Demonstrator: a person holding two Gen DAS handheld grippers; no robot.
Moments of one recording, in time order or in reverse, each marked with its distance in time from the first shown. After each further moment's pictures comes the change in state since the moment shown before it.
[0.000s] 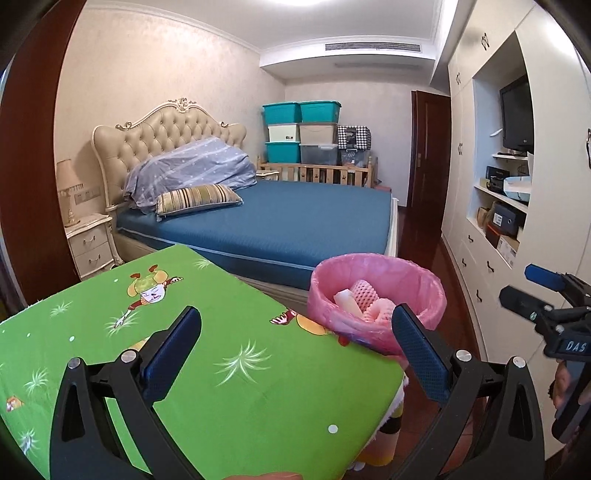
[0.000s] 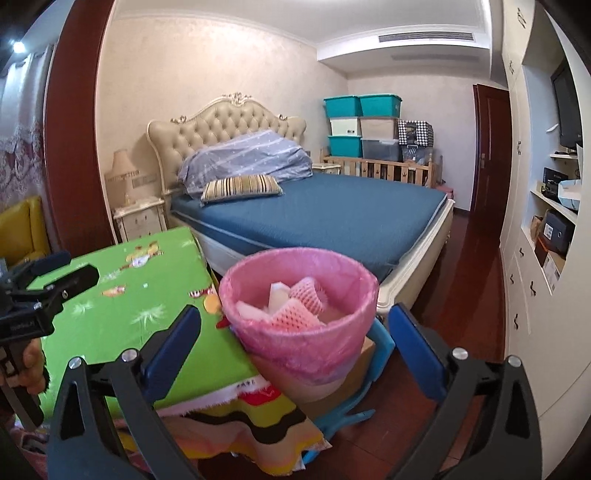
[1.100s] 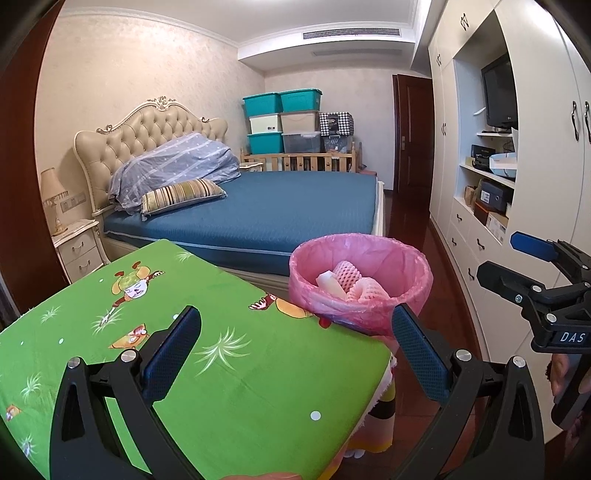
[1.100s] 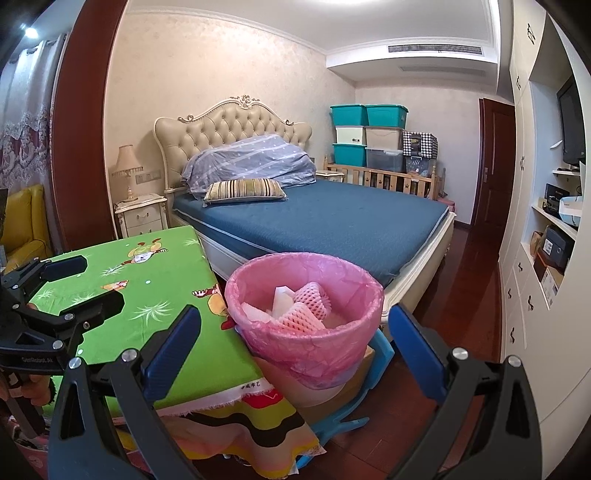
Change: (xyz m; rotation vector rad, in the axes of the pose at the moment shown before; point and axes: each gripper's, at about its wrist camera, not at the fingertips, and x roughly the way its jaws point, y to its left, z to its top) left arm 0.010 -0.022 -0.011 0.055 0.039 -0.042; right arm -0.009 0.018 0.005 -0.050 -0.031 -0.009
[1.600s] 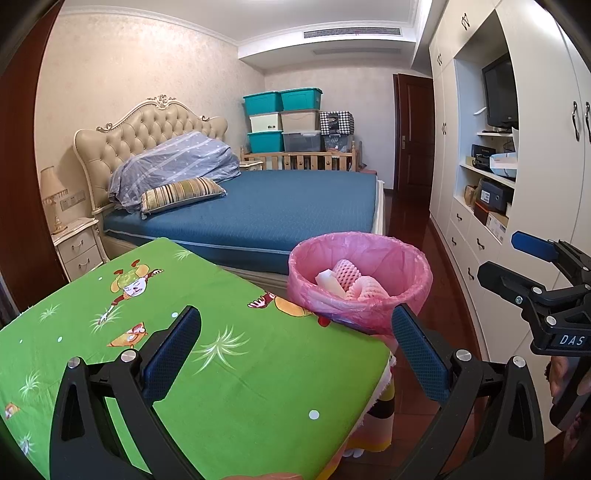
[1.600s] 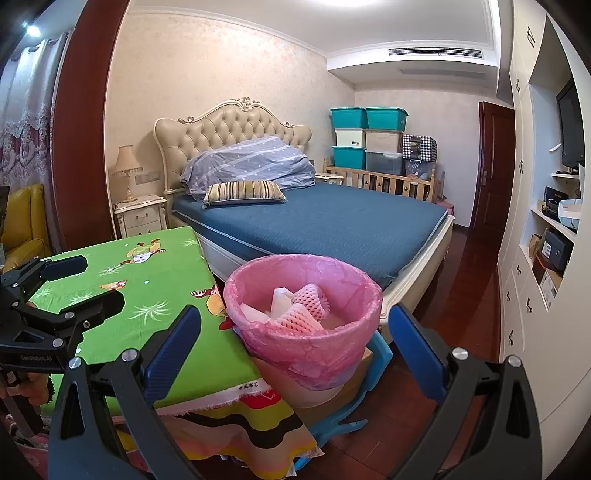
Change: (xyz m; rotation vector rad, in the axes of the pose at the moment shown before) left arm 0.001 0.000 -0.001 -0.001 0.003 -0.001; right arm 0.001 0.000 -0.002 -0.007 -0.007 -0.002
